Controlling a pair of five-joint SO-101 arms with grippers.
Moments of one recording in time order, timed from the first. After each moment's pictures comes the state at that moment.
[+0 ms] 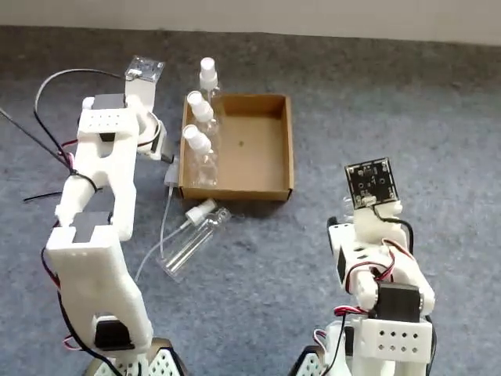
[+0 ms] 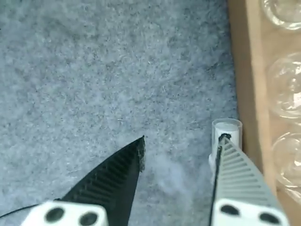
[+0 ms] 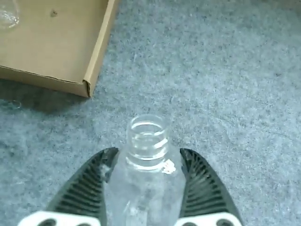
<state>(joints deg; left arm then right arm) -10.0 27.6 -13.7 69.5 -9.0 -0.2 -75.4 61.1 64.5 19.6</state>
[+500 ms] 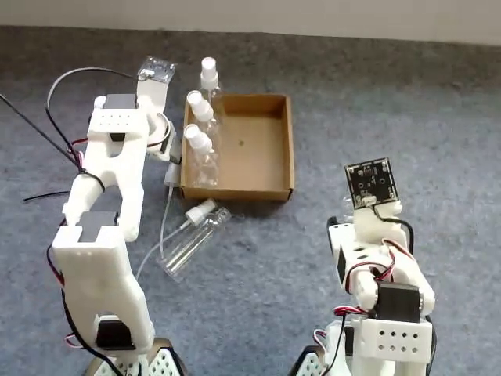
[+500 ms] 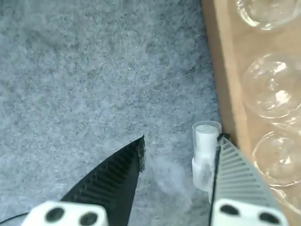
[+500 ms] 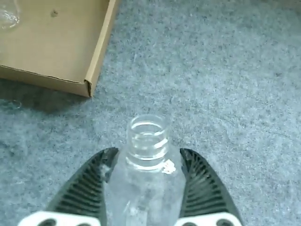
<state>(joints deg) -6.8 27.9 -13.7 69.3 -9.1 -0.2 -75.4 61.1 64.5 19.6</state>
